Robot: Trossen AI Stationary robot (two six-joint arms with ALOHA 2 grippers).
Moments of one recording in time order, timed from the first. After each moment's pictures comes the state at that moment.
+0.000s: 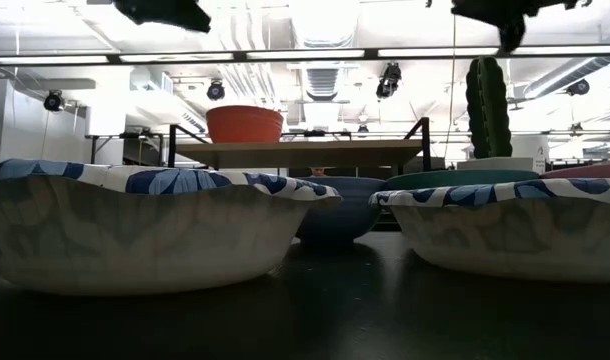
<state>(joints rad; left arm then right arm) -0.43 1.09 0.89 -0.40 -0.75 -0.19 -0.06 0.64 0.62 -0.08 0.23 0.19</state>
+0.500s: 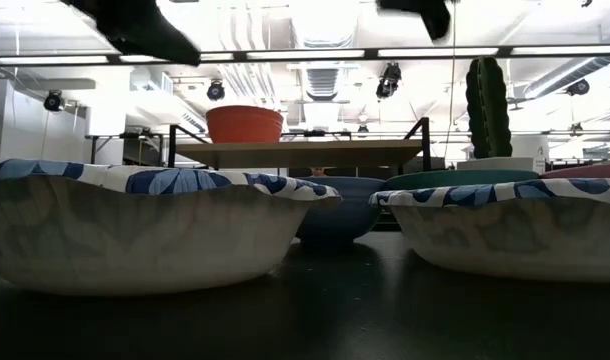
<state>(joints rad) -0.44 1.08 0.78 -0.37 -0.71 -0.29 -0.04 1.05 1.00 -0.15 0.15 0.23</state>
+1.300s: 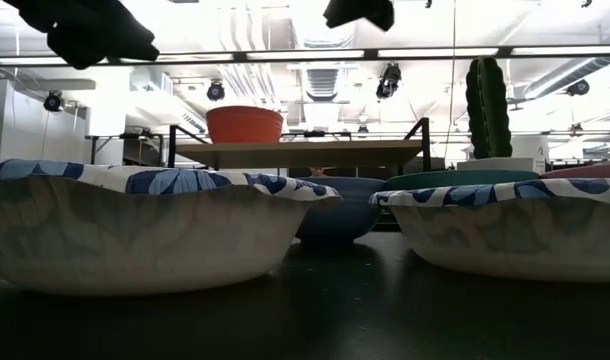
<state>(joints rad) -0.69 1.08 0.68 -0.26 -0.83 -0.60 -0.02 1.61 1.71 -0.86 0.08 0.21</state>
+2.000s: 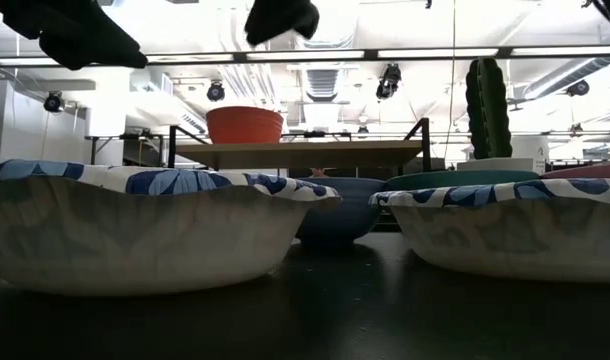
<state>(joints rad) -0.73 1.09 0.68 -0.33 -0.83 -0.58 0.17 2.03 2.03 -0.92 0.04 0.01</state>
